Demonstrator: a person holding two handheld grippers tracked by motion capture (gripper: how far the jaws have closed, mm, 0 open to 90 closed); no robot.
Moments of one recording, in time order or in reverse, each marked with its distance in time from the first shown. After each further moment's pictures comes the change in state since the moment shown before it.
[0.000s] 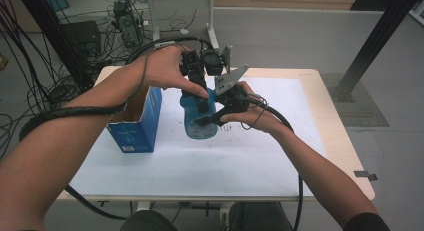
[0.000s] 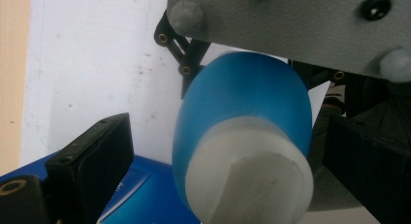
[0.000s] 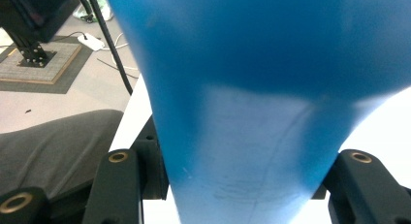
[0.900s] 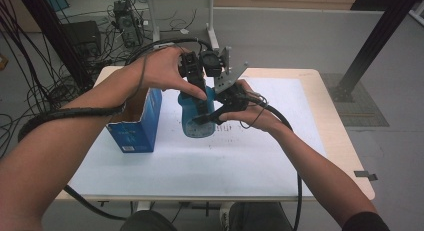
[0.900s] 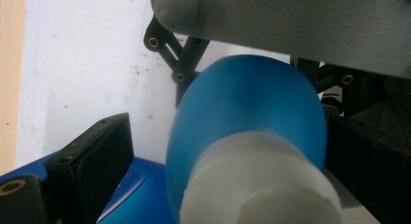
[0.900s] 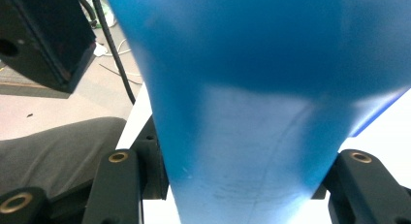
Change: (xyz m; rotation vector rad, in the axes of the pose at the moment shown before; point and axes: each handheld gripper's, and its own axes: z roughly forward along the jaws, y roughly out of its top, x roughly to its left) left arm 0.000 -0.003 0.001 -0.004 -0.012 0.007; right arm 0.002 0.008 -0.001 -0.022 0.009 -0.005
